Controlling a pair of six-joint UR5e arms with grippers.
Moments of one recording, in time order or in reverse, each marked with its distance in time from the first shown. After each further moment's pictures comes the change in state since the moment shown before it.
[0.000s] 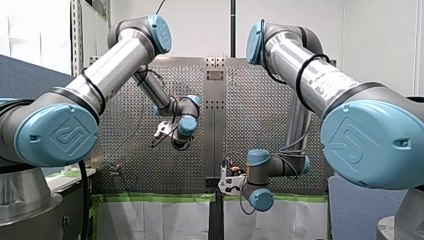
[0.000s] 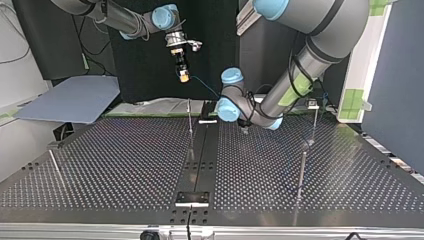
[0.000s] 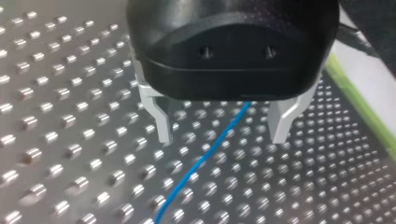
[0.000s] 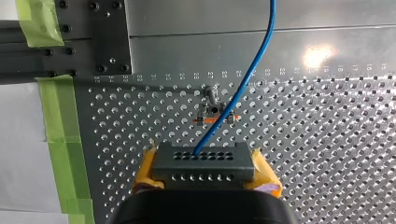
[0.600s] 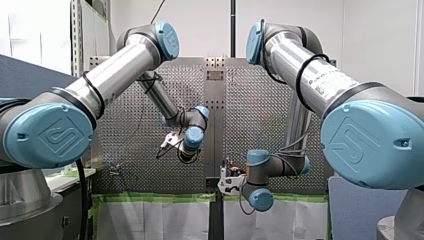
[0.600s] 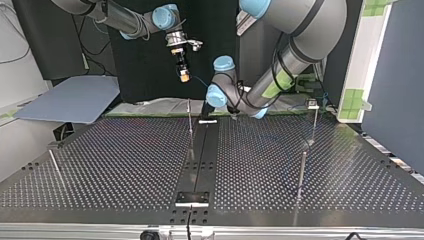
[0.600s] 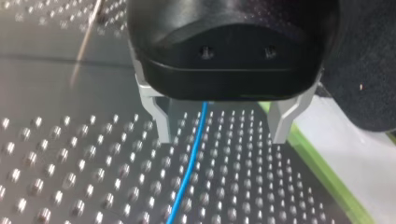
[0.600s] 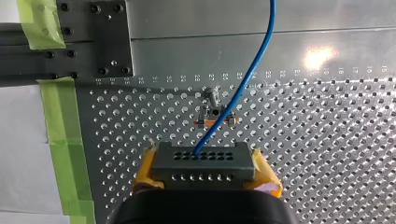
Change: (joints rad) left arm -0.077 -0.064 -0.035 0.018 0.015 0.020; right arm 0.003 0.000 0.000 0.003 -0.002 0.001
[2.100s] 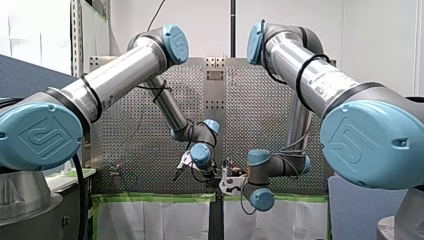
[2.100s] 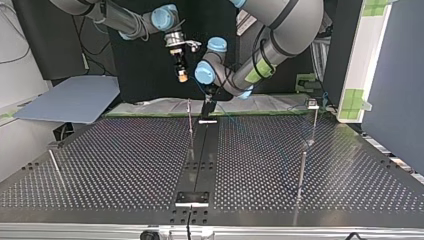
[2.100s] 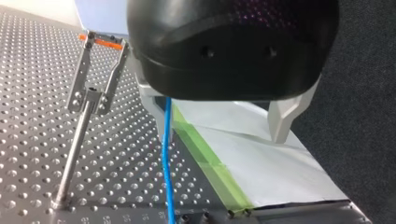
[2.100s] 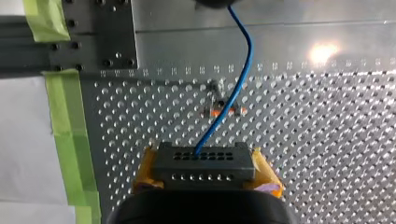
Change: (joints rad) left arm -0.112 -0.058 -0.085 0.176 0.249 -0.086; right arm -0.012 0.000 -0.001 0.018 0.012 0.003
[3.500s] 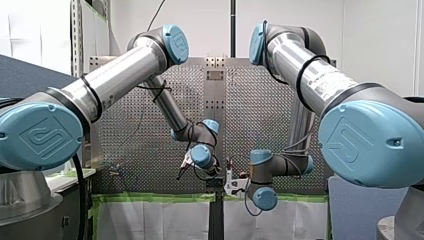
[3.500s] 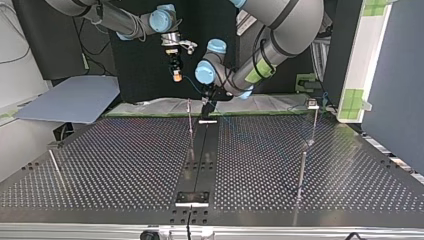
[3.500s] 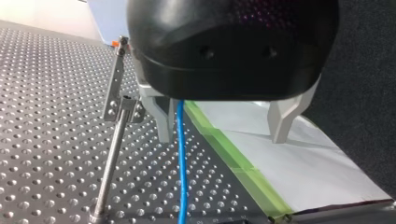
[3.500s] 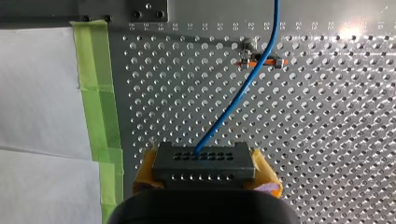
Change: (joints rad) left arm 0.000 0.000 0.001 0.091 0.040 0.032; right arm -0.023 0.000 -0.001 0.083 0.052 -0.026
